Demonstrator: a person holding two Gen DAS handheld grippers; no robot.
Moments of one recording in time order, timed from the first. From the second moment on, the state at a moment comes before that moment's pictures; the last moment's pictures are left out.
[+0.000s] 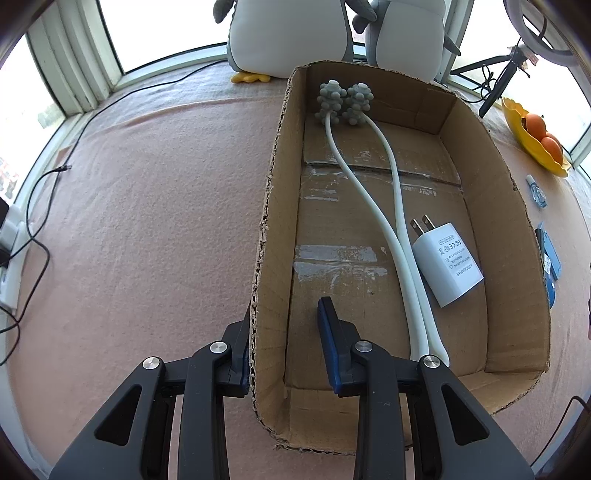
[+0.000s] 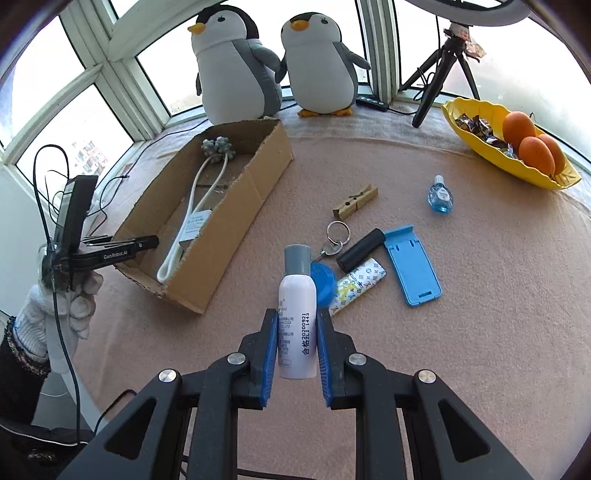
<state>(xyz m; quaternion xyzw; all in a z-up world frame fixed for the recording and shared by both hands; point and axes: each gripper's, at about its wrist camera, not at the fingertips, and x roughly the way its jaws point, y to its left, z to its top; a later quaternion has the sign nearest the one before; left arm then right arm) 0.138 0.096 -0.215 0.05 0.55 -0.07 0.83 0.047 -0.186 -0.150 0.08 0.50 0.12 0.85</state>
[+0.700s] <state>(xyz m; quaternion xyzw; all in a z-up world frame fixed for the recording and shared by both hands) 0.136 0.098 -0.215 0.05 0.54 -0.07 0.84 0.106 -0.069 -0.139 0.04 0.49 0.17 0.85</state>
